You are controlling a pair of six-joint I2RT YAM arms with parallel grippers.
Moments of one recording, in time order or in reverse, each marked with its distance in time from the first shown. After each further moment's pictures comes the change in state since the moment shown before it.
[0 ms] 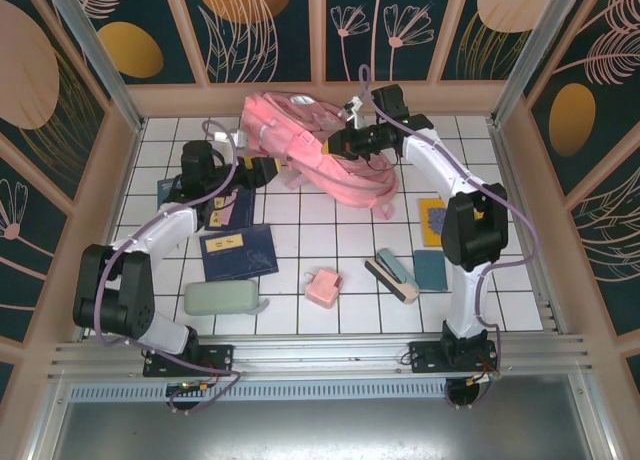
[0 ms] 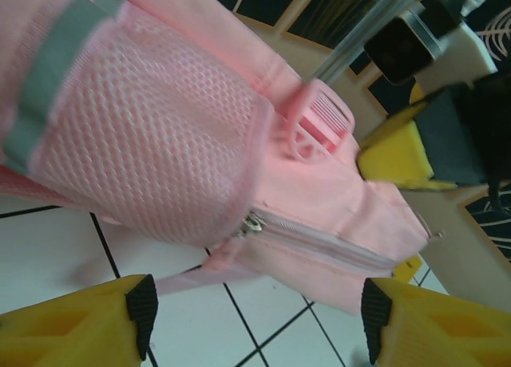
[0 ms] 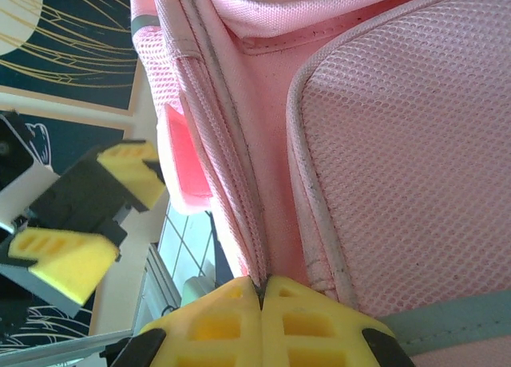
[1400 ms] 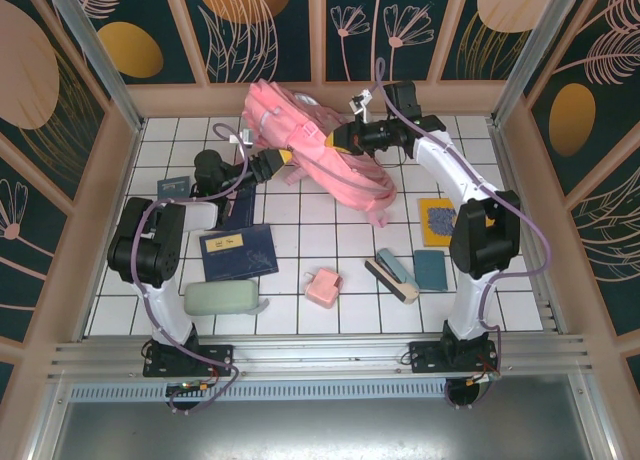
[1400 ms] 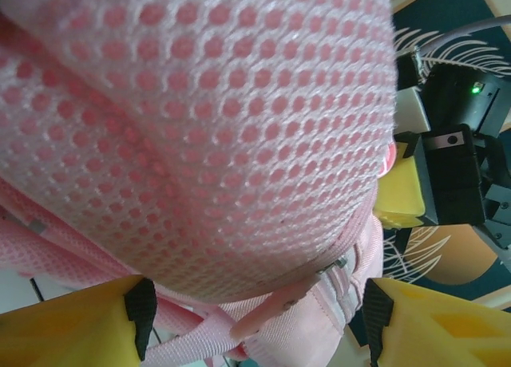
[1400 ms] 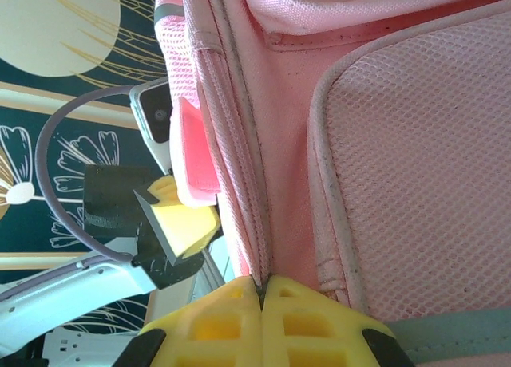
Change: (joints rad) left arm -0.002 0.352 -0.039 0.861 0.256 -0.679; right arm -0.027 -0.090 -0.062 0.090 -0.109 0.124
